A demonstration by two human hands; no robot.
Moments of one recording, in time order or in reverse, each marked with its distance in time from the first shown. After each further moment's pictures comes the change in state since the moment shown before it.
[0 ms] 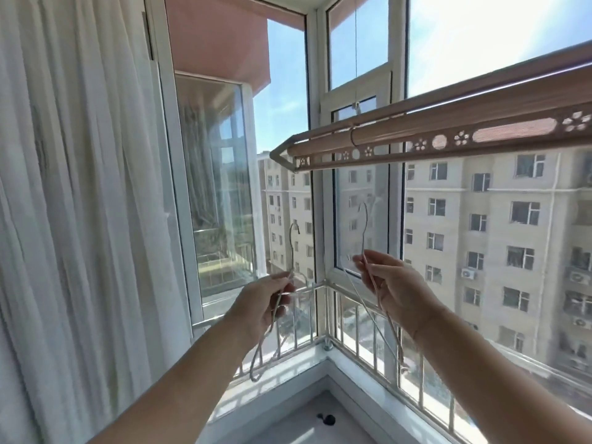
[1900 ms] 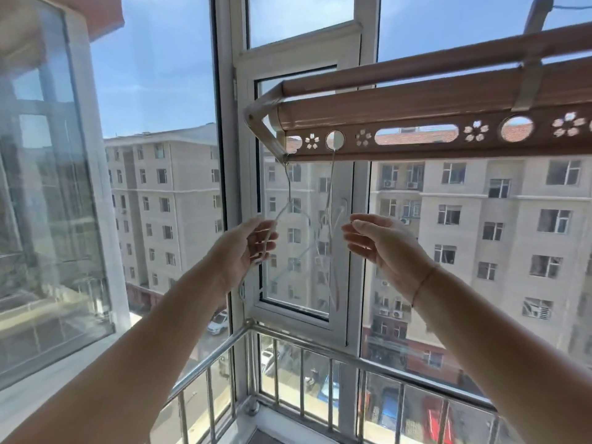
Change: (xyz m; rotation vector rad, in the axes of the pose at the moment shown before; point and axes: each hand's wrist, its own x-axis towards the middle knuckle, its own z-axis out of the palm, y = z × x) left_hand 0.537 0.059 -0.057 0.014 -0.575 0.069; right_hand 0.405 0.032 0.060 -0.511 0.470 -0.370
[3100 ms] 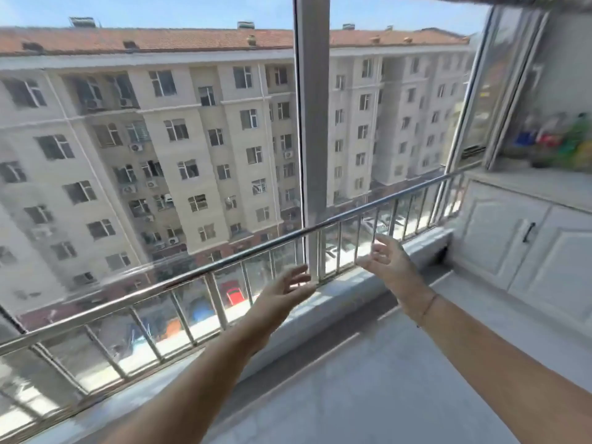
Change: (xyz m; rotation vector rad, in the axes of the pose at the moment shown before) left_hand -0.297 -0.260 0.553 0.164 -1.187 -0.231; right_hand -0.467 0.013 -0.521 -0.411 1.007 0.136
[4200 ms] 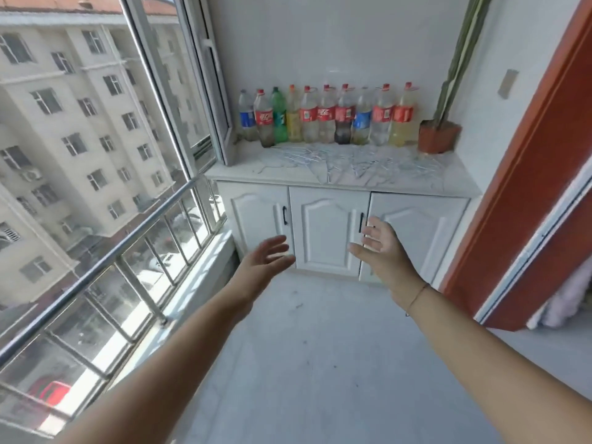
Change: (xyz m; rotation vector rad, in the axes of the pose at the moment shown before) left_hand 0.509 0.081 0.583 -0.022 -0.653 0.065; right_hand 0.160 0.077 -0.640 -0.054 0.862 0.065
